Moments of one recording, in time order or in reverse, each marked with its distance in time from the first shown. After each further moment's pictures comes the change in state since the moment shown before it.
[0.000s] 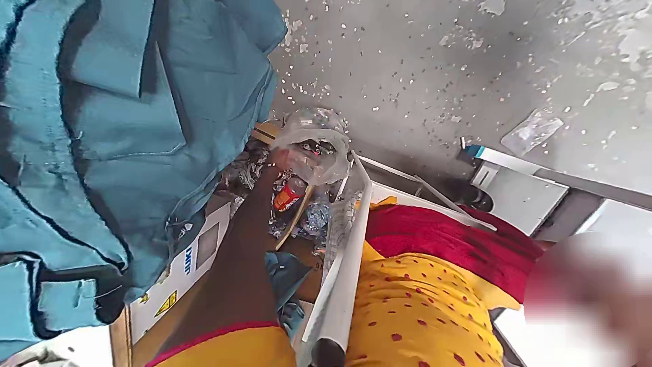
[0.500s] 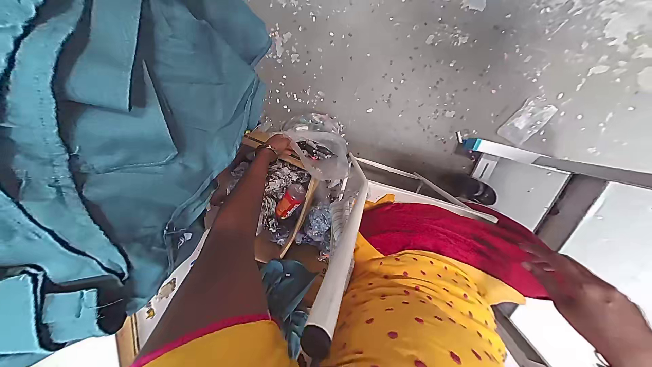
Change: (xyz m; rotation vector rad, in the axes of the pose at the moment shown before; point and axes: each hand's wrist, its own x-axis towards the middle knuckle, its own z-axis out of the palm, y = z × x) left_hand 0.002 0.084 -0.022 0.292 -0.176 0.060; right_hand -0.030 -0.001 0.045 0.063 0.052 0.130
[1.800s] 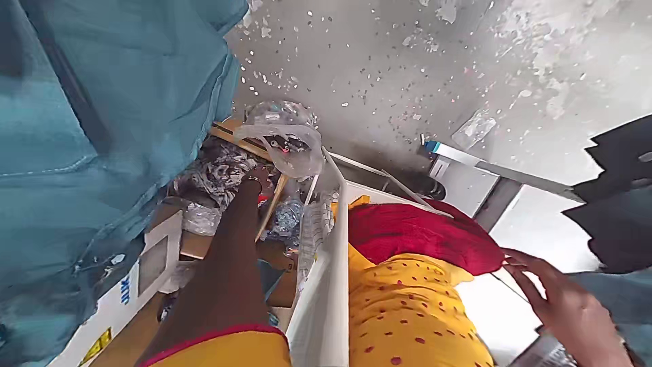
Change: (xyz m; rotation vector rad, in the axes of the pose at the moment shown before) left_hand 0.049 -0.125 0.108 0.613 -0.114 0.051; right_hand -0.008 -0.017 -0.046 -0.127 0.026 0.008
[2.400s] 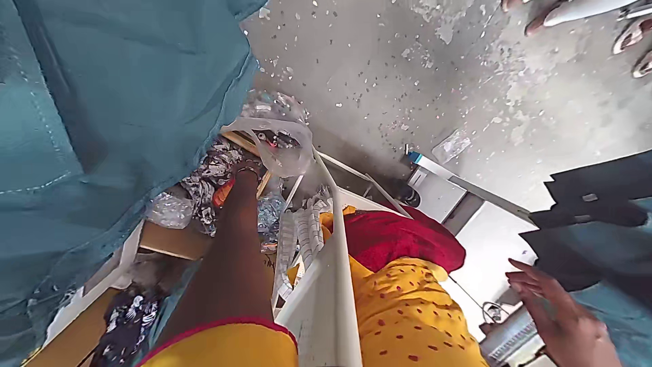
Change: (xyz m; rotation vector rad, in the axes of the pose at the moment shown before) left_hand 0.007 0.035 -0.004 -0.080 -0.041 -0.258; right_hand 0.015 -0.019 -0.060 0.020 0.000 -0.019
